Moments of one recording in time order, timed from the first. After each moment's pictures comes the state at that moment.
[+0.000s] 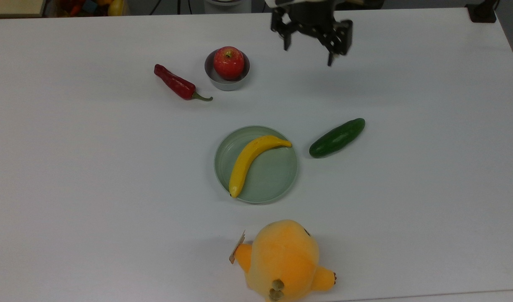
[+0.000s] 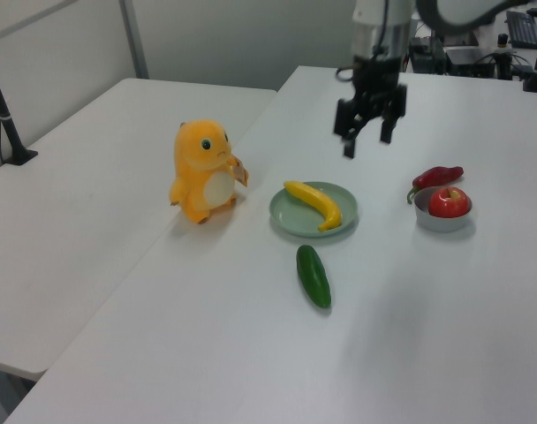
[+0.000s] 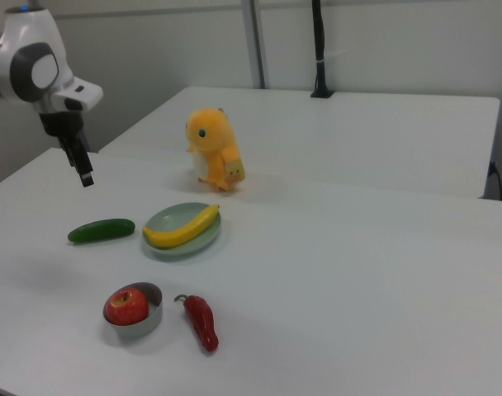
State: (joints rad) arm 0.22 0.18 0.16 -1.61 0.04 1.87 0.84
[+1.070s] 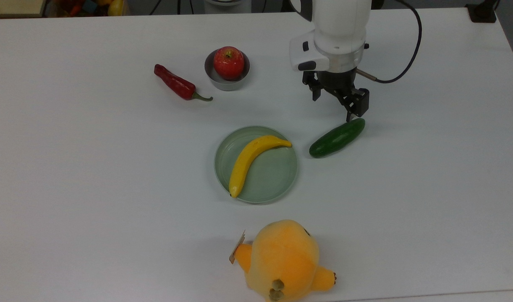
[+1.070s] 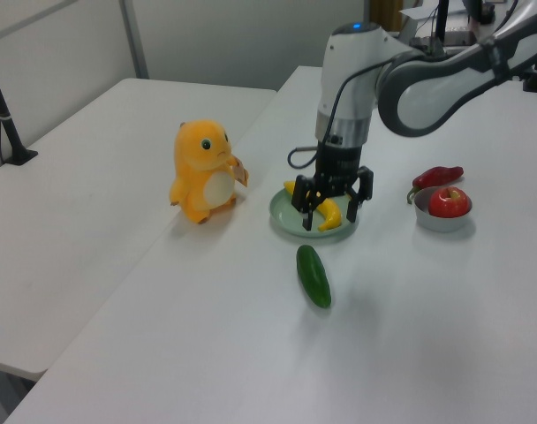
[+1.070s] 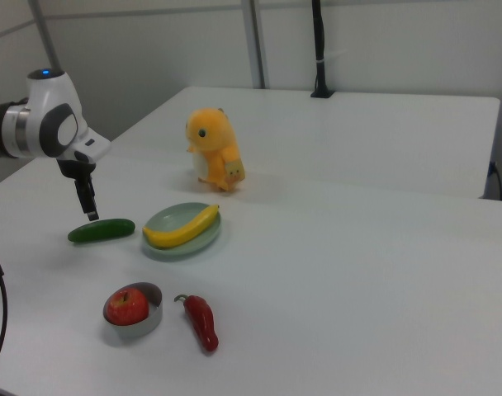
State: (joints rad) arm 0.29 0.40 0.16 -1.64 0.04 2.16 1.11
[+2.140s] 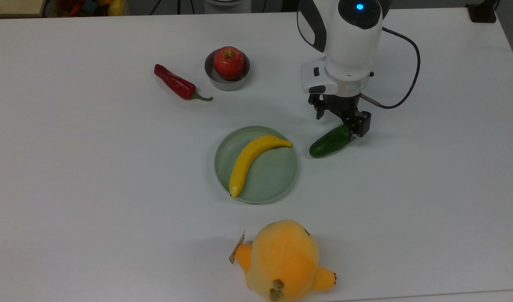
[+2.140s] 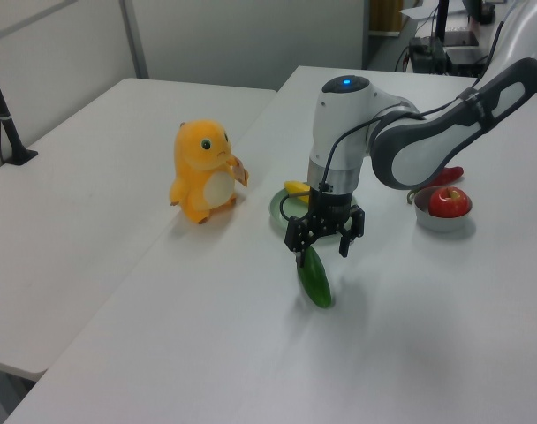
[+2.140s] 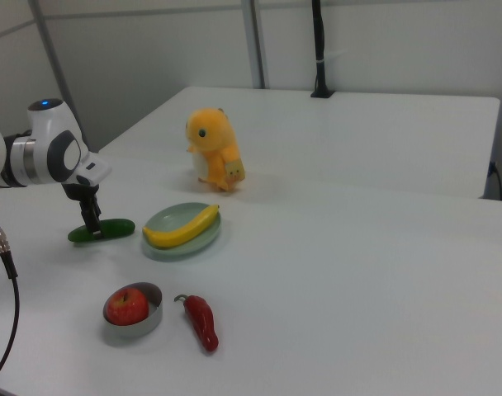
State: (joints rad) arm 0.33 0.51 0.16 -1.64 -0.07 2.28 1.21
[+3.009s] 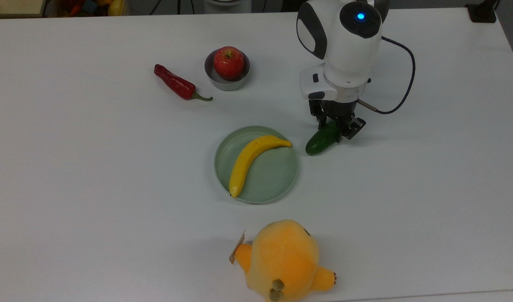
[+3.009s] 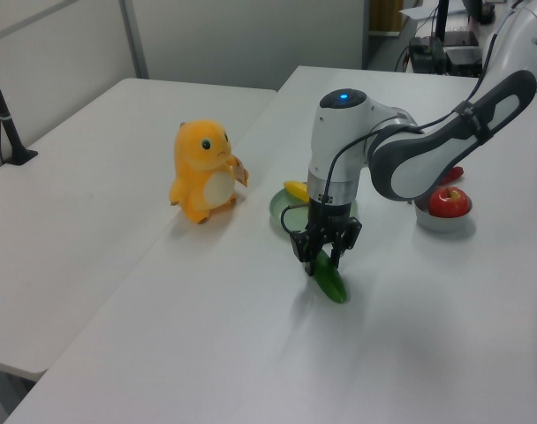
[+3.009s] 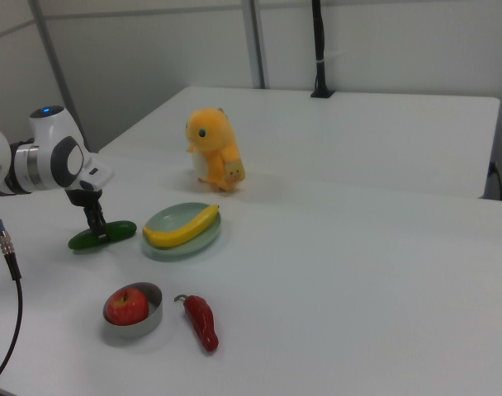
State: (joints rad) arm 0.33 0.54 0.16 -1.64 -0.12 2.29 1.22
